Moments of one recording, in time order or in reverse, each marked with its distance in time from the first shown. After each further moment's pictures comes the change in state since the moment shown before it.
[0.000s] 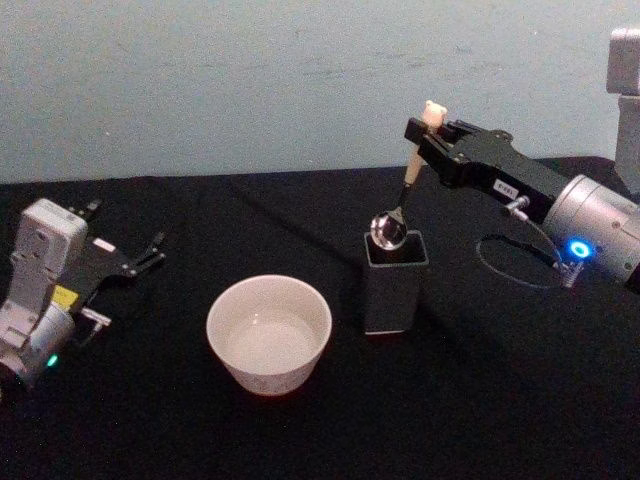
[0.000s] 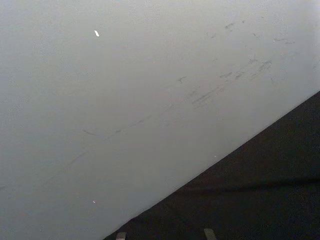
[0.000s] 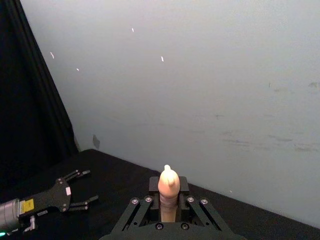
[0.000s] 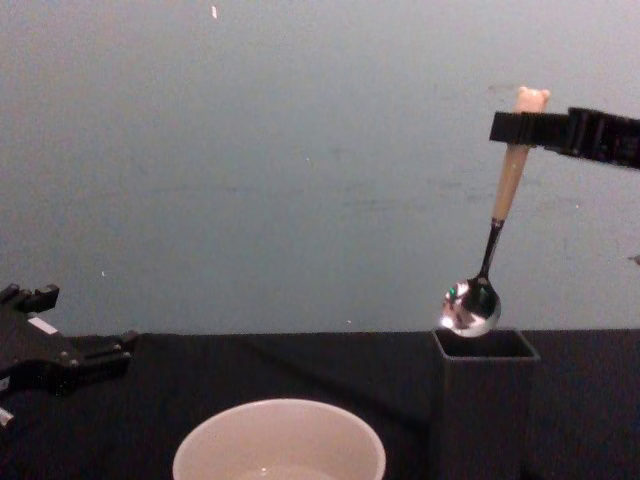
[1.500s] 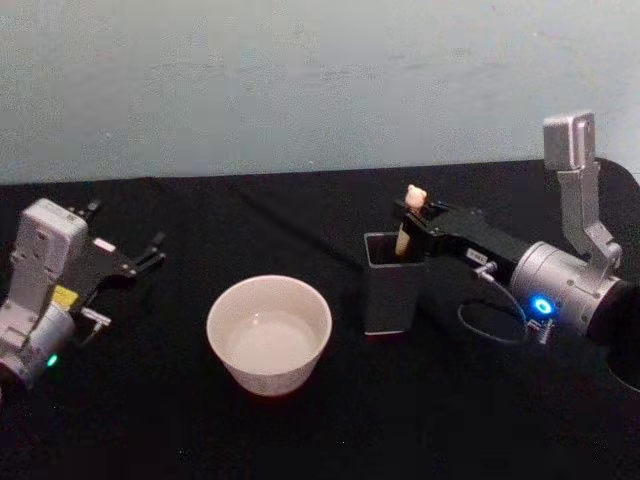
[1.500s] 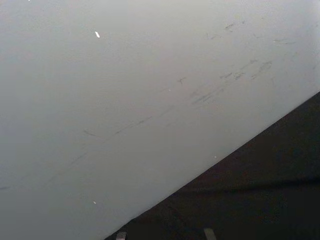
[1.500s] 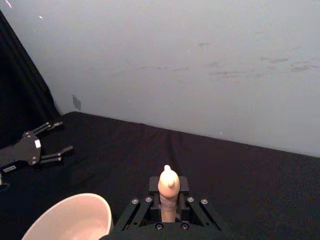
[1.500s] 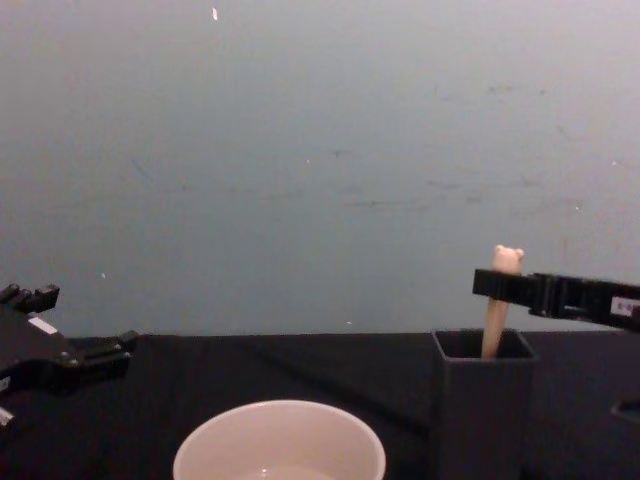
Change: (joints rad) left arm 0.000 0.000 0.000 0.000 0.000 0.000 0.000; right arm -0.017 -0.059 -0.060 0.166 -0.070 0.010 -0.010
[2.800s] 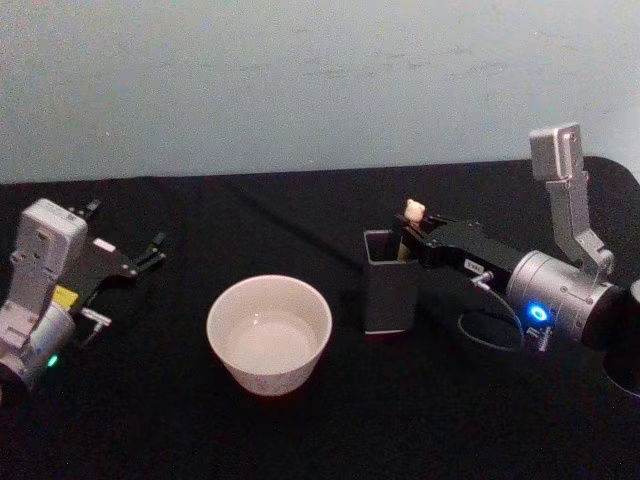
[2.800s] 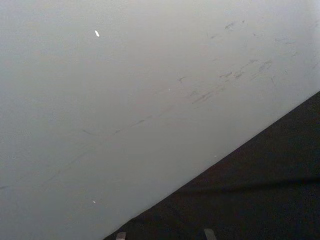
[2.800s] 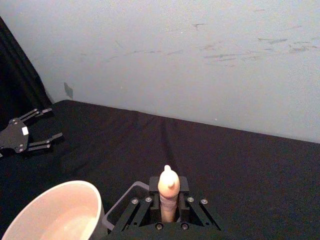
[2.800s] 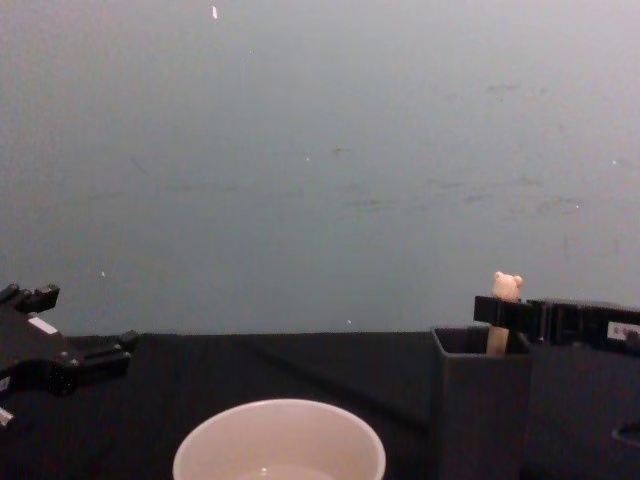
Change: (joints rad) left arm 0.000 0.000 0.000 0.000 0.000 0.000 0.000; right arm 0.004 -0.015 0.000 0.032 -0.038 0.024 0.000
